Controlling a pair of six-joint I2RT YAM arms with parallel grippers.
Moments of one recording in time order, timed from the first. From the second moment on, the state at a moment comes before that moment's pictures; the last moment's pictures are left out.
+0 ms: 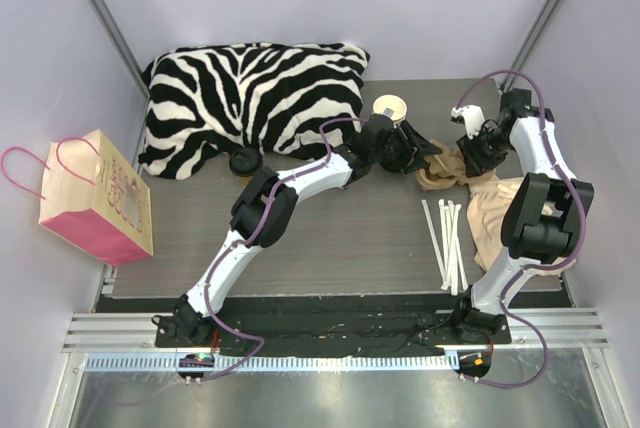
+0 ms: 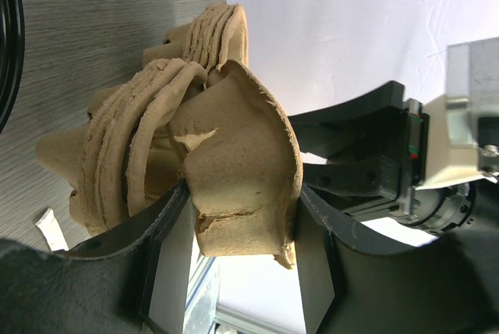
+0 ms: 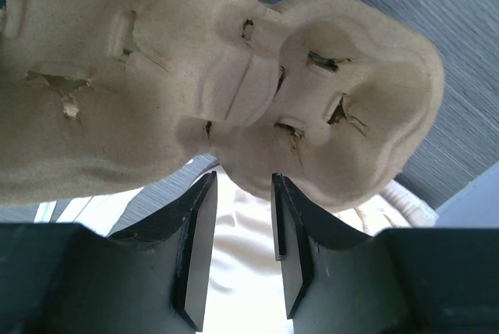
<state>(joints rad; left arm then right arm) -0.83 2.46 2.01 0.15 0.33 -1.44 -0.24 1.78 1.49 -0.98 -0.30 -0.84</state>
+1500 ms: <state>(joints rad) -0.82 2.43 1.94 0.16 0.33 -1.41 -0.22 1.80 1.53 -0.99 -0.32 -0.78</state>
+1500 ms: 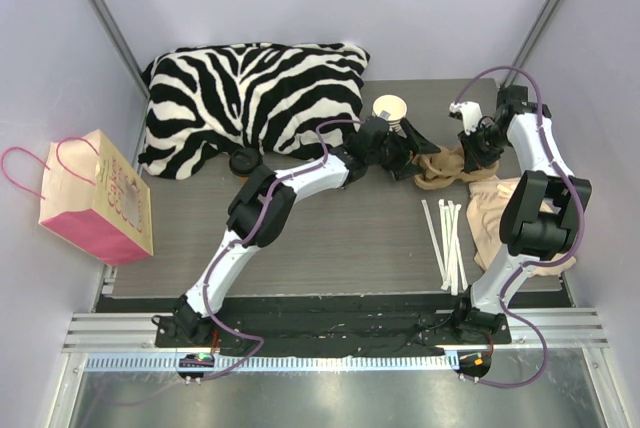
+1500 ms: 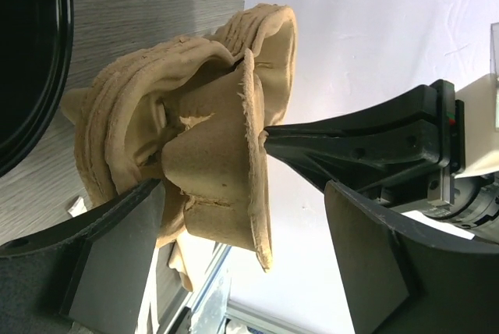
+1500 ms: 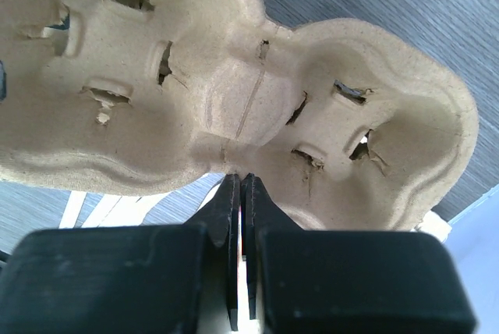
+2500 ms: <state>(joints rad) -0.75 2.02 1.80 0.11 0.40 -0.88 -0.26 1.80 1.60 -0.96 -0.33 -0.61</state>
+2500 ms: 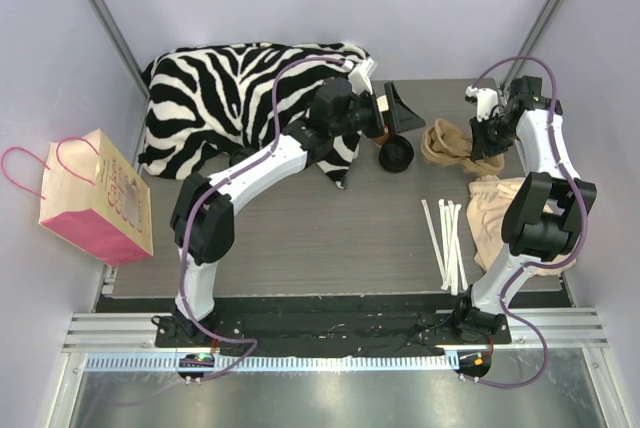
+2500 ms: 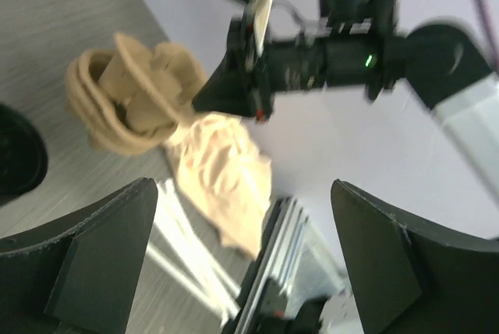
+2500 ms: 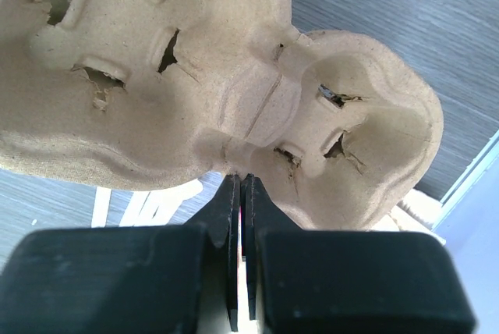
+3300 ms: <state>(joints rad) -1.08 1.35 0.72 0.37 0.19 0.87 0.11 1.41 1.33 -1.08 -0.44 -0.34</state>
